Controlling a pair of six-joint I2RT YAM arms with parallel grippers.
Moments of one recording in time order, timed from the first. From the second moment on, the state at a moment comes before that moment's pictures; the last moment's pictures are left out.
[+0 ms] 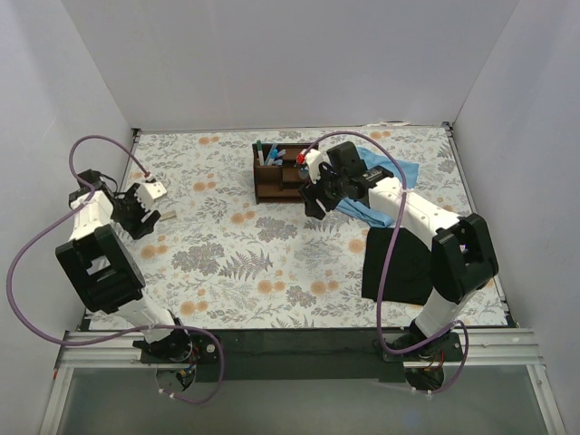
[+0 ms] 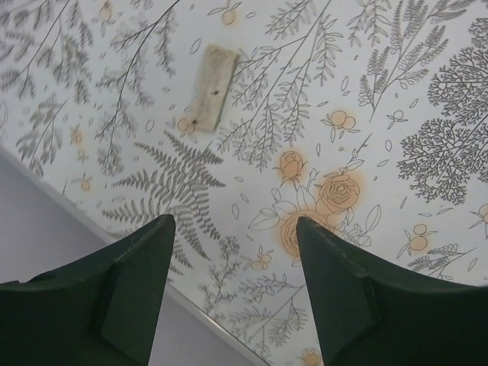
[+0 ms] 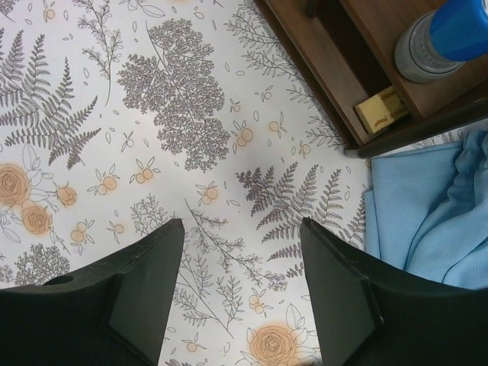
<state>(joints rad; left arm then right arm) 0.52 1.62 1.21 -0.81 0.52 1.35 0.58 1.70 1.34 -0.48 -0.34 -0.27</state>
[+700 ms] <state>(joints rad) 0.44 1.89 1.32 -0.78 0.59 1.60 0.55 1.68 1.29 -0.42 -0.48 -0.32</state>
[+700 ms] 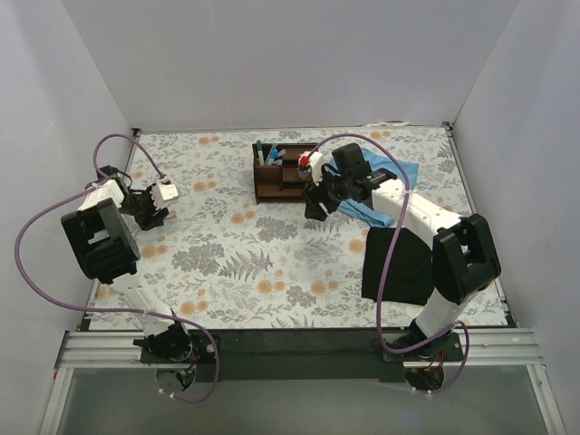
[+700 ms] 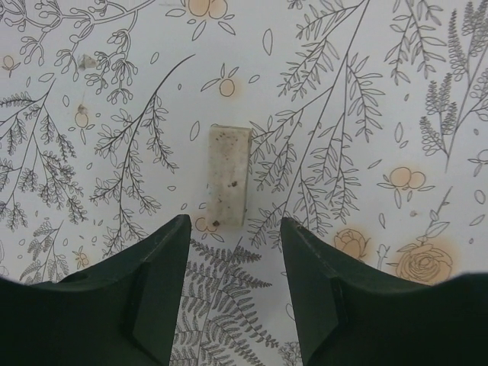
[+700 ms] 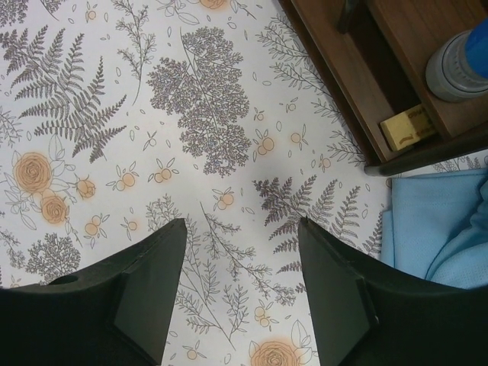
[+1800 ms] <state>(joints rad) 0.42 2.00 1.39 -0.90 0.58 1.84 0.50 1.76 1.35 -0.42 -0.46 -0.32</state>
